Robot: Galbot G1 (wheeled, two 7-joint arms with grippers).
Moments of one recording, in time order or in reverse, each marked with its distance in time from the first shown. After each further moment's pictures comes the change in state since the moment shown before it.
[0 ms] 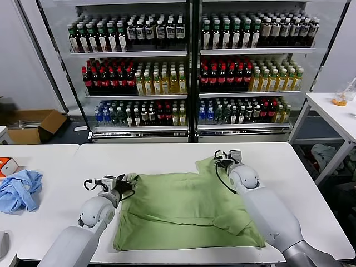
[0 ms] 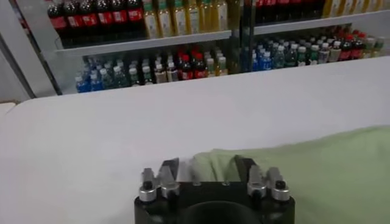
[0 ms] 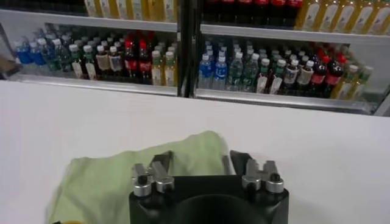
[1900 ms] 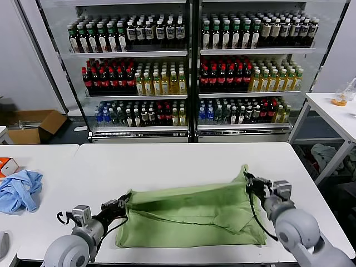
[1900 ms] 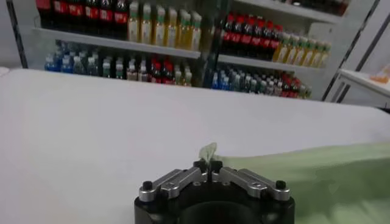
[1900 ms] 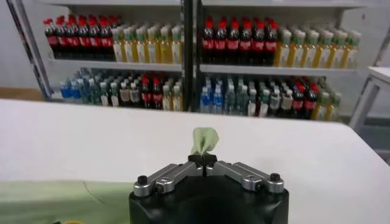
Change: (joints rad) left arm 0.500 0.070 -0.272 -0.508 -0.211 -0.010 0.009; right arm -0.766 -0.336 0.430 0.919 0.113 -0.004 0.101
